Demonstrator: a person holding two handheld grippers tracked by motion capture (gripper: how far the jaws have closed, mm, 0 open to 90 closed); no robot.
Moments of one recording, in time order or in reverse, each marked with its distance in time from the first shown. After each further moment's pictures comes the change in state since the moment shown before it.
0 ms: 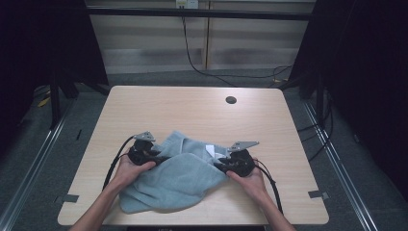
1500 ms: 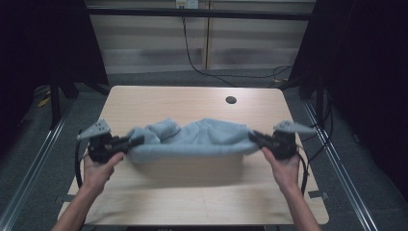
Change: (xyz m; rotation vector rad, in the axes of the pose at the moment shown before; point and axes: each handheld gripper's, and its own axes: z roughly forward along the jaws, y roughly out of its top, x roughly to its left) left arm -0.038 -0.005 -0.108 -0.353 0.092 -0.027; right arm -0.020 0.026 -0.123 -0.309 -0.216 0.110
